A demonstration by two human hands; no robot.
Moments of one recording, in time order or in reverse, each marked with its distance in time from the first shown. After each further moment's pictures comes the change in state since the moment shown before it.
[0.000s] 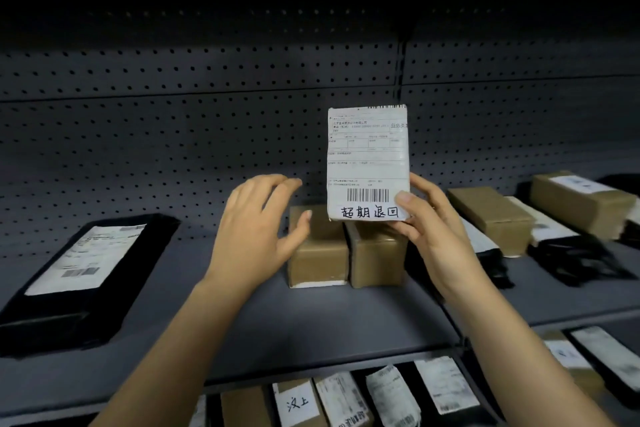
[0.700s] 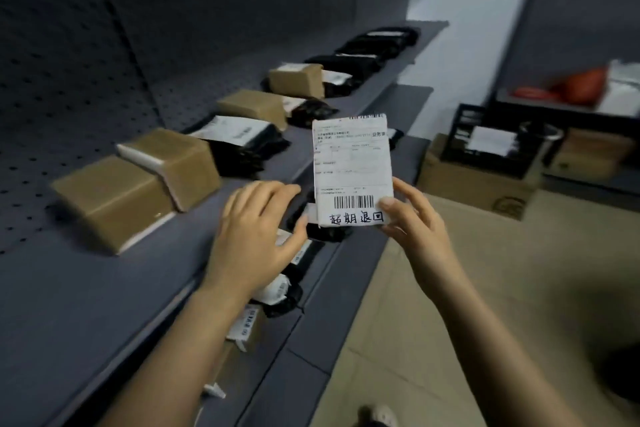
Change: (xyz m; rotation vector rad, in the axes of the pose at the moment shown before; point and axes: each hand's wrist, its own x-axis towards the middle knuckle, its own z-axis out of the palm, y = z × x) left_hand -0.092 0.130 0.008 -0.768 -0.236 0.488; right_hand -0.280 0.012 -0.029 -0.282 0.926 -0.034
